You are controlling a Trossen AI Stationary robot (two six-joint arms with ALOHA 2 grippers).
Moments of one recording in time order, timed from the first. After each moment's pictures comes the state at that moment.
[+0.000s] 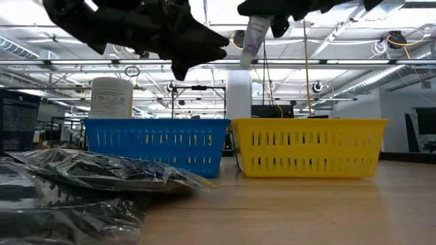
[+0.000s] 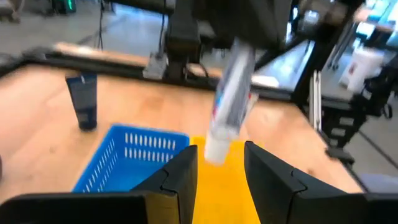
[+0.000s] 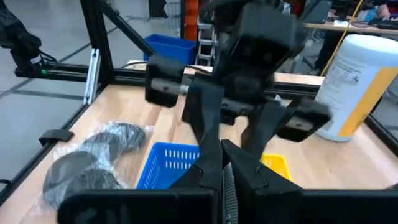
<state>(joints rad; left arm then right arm) -0.08 1.56 0.71 0.66 0.03 -0.18 0.19 1.32 0.81 0.29 0.13 -0.01</state>
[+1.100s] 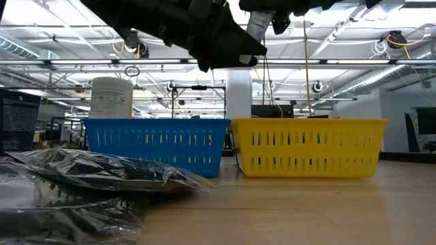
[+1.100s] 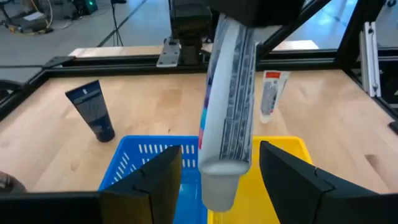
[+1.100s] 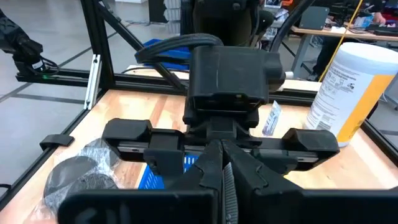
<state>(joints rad) -0.15 1.74 0.98 0.44 -0.13 -0.01 0.19 1.30 0.81 0.29 0.13 -0.02</state>
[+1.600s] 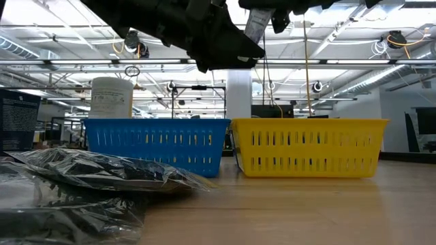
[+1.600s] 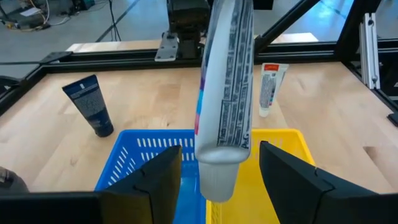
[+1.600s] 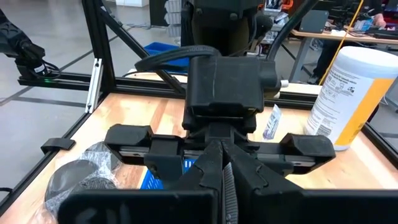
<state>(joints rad) -0.15 1.73 0.98 0.41 -0.13 0.00 0.19 1.30 0.81 0.30 0.13 -0.02</state>
